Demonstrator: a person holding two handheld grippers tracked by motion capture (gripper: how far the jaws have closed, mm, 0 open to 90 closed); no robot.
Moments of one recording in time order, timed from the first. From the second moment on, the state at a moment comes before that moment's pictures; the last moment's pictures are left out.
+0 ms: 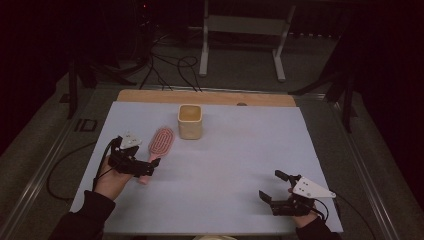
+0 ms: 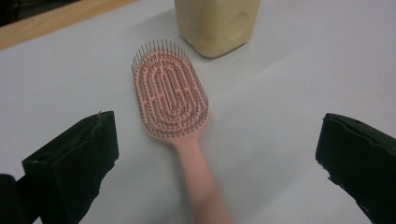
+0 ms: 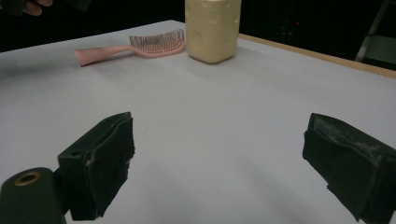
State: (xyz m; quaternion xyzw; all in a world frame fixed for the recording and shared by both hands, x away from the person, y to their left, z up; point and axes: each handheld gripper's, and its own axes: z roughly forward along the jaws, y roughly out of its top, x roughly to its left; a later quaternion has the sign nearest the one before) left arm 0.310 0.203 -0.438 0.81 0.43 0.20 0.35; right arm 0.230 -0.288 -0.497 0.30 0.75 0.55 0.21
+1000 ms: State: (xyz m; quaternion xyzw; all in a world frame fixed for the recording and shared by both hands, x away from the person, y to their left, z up) left arm 0.345 0.194 -0.445 0.79 0.53 0.13 0.27; right arm 0.231 -0.289 -0.498 0.31 0.75 0.55 0.20
